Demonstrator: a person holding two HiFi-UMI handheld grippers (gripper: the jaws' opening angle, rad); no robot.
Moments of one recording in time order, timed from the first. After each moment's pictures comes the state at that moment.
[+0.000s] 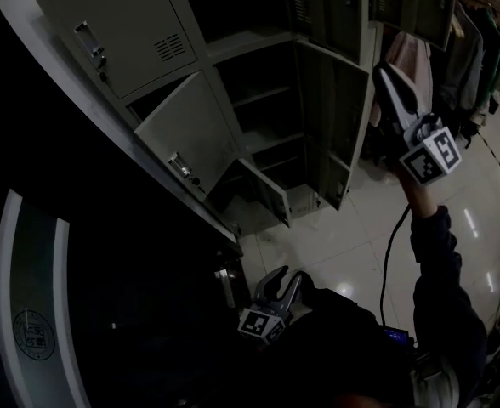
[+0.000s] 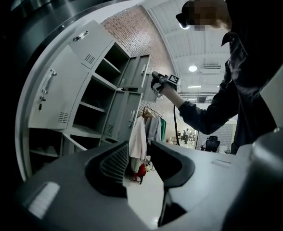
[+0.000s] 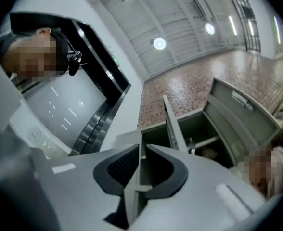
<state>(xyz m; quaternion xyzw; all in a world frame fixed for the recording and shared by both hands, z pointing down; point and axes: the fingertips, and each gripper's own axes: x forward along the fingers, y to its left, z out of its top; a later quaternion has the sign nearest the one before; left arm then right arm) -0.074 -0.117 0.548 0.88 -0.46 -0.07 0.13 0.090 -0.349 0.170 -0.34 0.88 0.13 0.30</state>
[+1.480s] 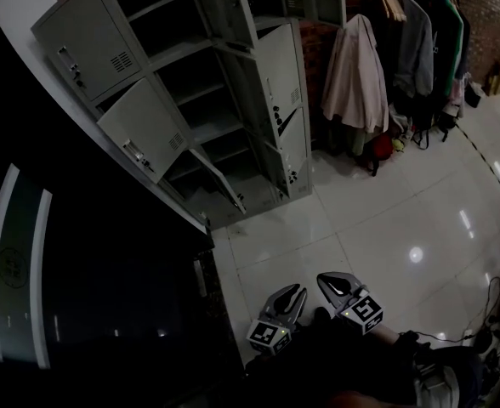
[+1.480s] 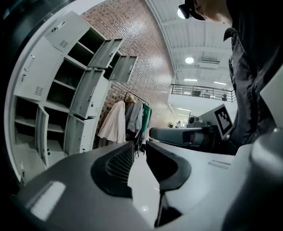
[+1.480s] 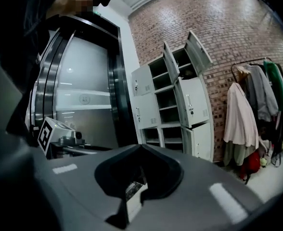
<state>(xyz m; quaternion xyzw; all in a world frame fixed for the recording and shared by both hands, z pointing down) 0.199 0.055 0.593 0.89 -0.42 -0.02 0.16 0.235 0.031 0.592 -0.31 0.94 -0.11 -0.06</state>
